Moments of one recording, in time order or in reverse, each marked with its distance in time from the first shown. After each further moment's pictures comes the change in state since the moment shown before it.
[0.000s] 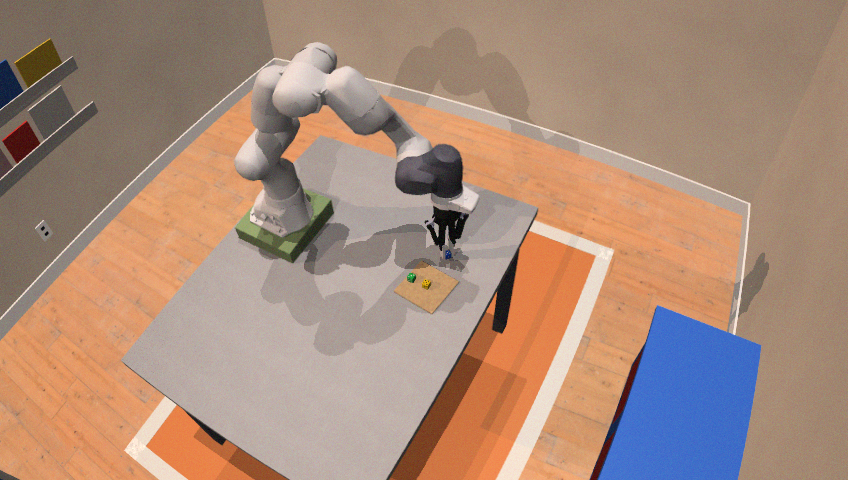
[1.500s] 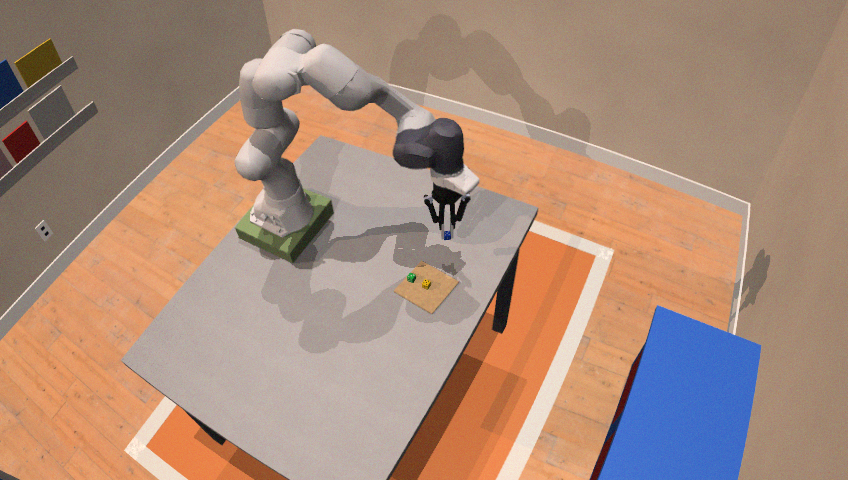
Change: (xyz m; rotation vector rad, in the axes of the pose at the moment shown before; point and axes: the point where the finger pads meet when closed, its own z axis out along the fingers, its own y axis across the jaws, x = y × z) arm -0.001 -0.001 -0.088 0.002 -0.015 0.272
